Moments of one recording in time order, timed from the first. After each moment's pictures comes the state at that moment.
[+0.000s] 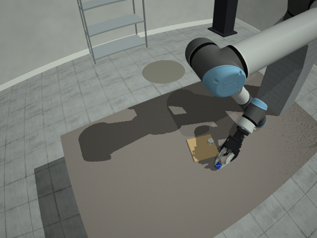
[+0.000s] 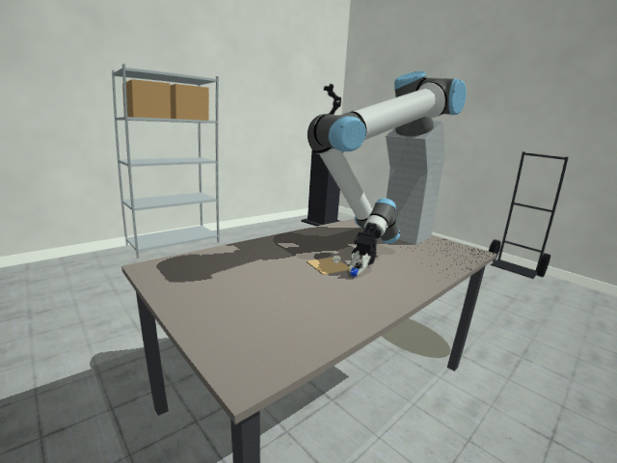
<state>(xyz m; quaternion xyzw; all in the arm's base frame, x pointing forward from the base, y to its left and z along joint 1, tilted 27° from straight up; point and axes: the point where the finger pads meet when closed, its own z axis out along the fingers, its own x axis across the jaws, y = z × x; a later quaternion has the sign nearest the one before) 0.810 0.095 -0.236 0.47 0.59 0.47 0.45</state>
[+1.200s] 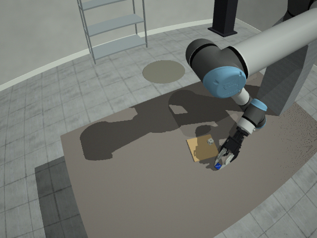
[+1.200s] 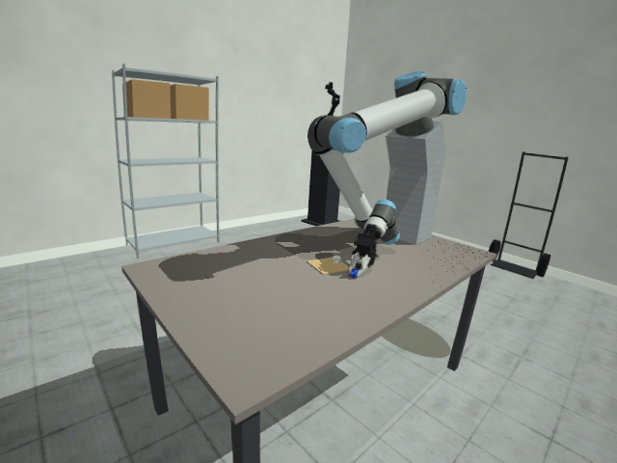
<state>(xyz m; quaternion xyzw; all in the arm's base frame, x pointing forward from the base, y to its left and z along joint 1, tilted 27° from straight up) 0.813 0.095 -0.241 0.47 0.59 0.47 0.45</state>
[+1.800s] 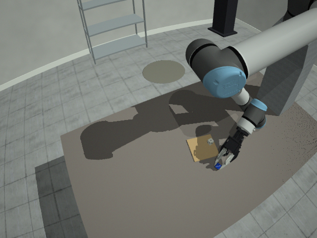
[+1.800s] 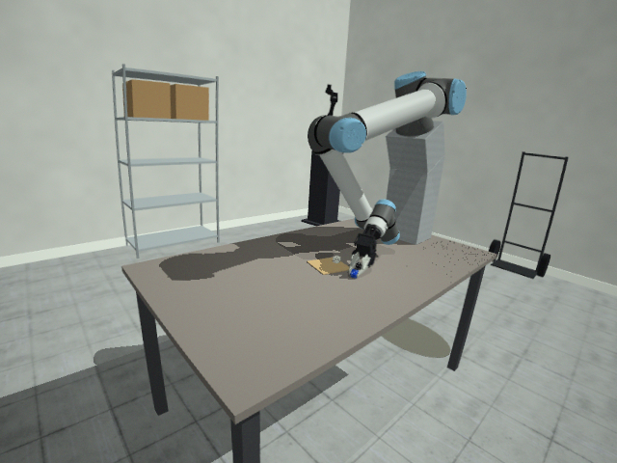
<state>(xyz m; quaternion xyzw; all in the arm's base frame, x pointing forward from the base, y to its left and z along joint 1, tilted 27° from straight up) 0.813 0.095 -0.241 0.47 0.59 0.47 0.45</state>
